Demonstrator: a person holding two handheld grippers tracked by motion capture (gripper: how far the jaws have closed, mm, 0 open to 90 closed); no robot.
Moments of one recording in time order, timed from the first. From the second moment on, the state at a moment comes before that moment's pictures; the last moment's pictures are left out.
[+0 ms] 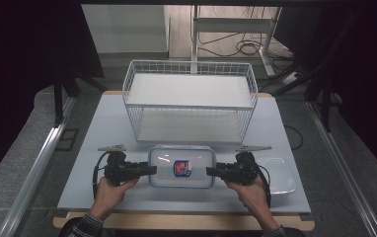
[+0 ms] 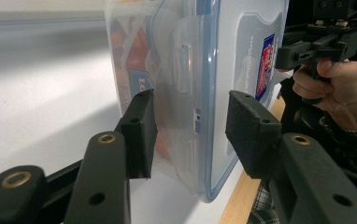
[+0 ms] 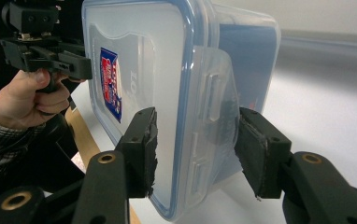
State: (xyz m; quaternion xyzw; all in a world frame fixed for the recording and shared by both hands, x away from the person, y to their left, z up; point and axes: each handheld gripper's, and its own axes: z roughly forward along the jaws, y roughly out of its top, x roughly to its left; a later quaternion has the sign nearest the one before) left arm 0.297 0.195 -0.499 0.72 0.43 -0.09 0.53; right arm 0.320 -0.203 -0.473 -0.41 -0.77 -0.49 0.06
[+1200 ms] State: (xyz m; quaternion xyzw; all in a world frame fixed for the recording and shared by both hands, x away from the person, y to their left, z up) left arm 0.327 0.190 -0.405 0.74 0.40 -0.02 0.55; right arm 0.348 -0.207 -0.395 -0.38 -0.75 -0.54 0.03
